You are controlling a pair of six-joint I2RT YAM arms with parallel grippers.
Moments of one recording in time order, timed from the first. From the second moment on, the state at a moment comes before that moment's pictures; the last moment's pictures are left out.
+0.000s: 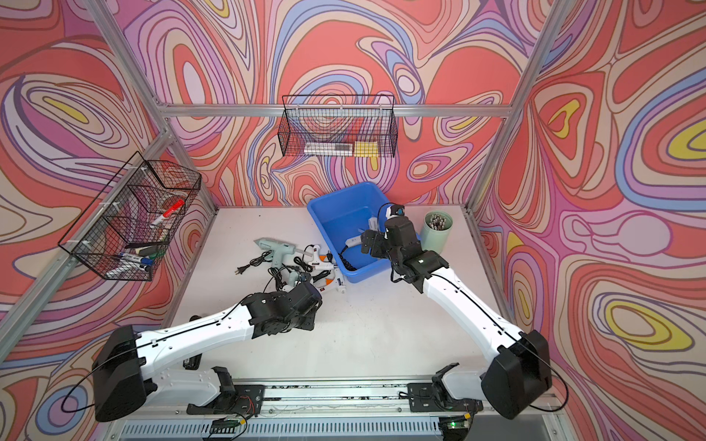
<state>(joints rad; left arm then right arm) -0.96 1.27 0.90 -0.70 -0.29 -0.66 0.47 1.34 1.16 -0.38 0.09 0.47</state>
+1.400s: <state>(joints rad) -0.90 1.29 0.99 -0.28 -0.24 -0.27 0.56 1.46 1.04 0.01 -0.54 0.78</state>
